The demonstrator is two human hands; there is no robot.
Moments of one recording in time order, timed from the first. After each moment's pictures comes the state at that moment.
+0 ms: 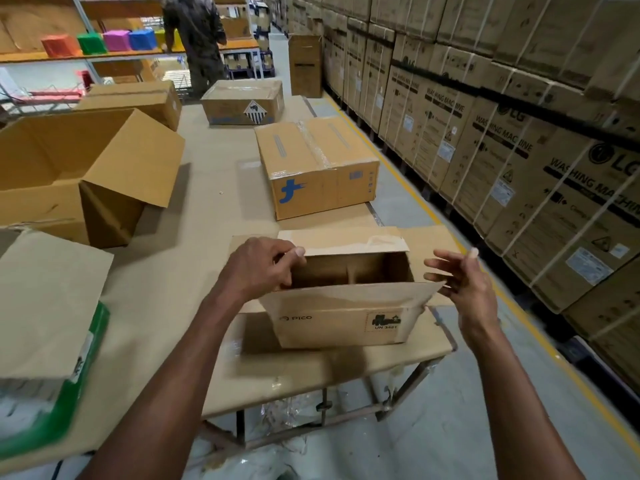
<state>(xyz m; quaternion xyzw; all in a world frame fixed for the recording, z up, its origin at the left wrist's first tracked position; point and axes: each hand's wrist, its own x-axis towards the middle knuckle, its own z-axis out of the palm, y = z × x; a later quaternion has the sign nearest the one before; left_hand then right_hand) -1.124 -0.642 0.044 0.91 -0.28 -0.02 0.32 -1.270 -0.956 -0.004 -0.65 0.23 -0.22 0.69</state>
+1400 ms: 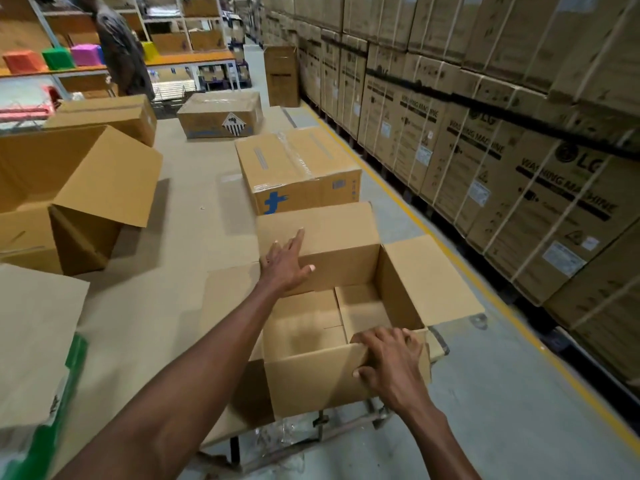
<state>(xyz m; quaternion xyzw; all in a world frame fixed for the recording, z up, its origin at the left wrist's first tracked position) -1.029 -0.731 -0.054 0.96 -0.21 -0.10 0.18 -1.294 -0.860 -0.080 -0.97 0.12 -0.06 0.19</state>
